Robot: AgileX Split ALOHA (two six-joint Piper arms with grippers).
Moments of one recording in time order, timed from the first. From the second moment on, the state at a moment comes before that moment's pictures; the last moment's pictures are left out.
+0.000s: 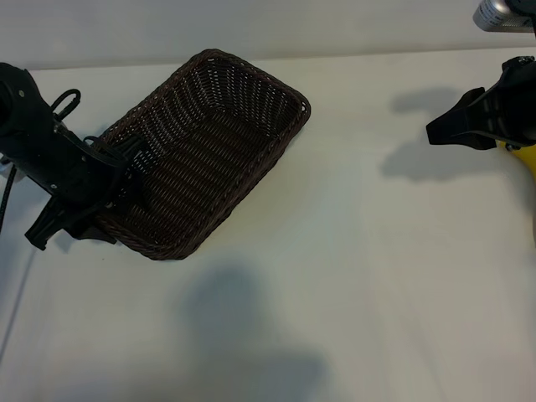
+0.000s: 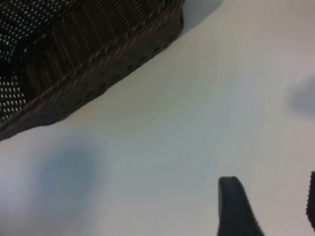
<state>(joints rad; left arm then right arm) -0.13 1.79 -1.01 -0.28 0.72 -0.77 0.08 1.46 -0.98 0.79 0.79 -0.71</state>
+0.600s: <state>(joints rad) -0.13 1.80 -1.01 -0.23 0.70 -0.77 0.08 1.46 -0.98 0.79 0.79 -0.71</state>
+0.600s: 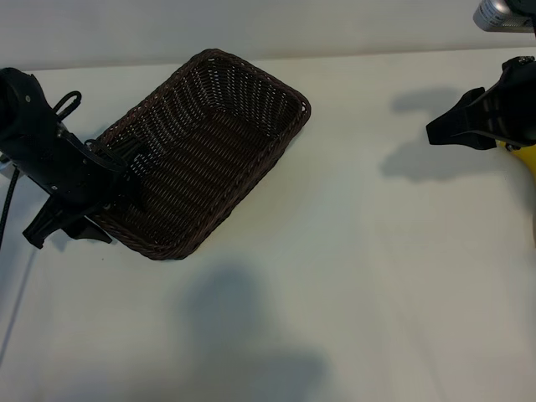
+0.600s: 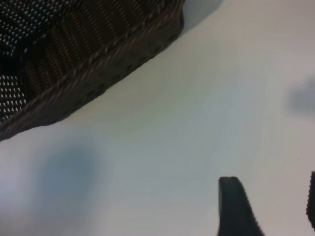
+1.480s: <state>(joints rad) -0.13 1.80 -1.01 -0.23 0.67 -0.78 0.08 1.46 -0.98 0.79 0.79 -0.71</state>
